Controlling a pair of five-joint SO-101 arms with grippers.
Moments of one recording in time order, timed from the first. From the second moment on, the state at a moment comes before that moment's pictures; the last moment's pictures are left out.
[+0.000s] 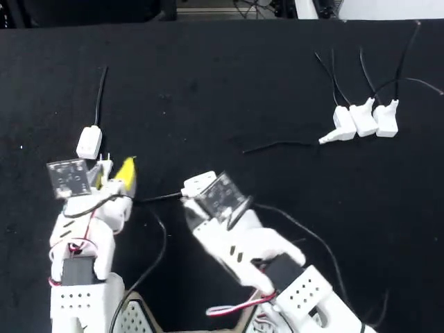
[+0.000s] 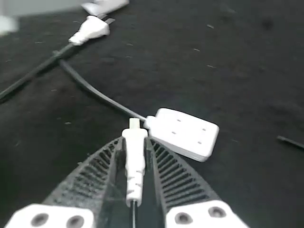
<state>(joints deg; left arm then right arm) -10.5 -98.5 92.9 36.7 5.7 -37.3 -82.2 90.6 37.5 1.8</state>
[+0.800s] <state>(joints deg) -7.6 -44.7 72.9 33.5 -4.9 -28.4 -53.8 73.0 44.4 1.8</state>
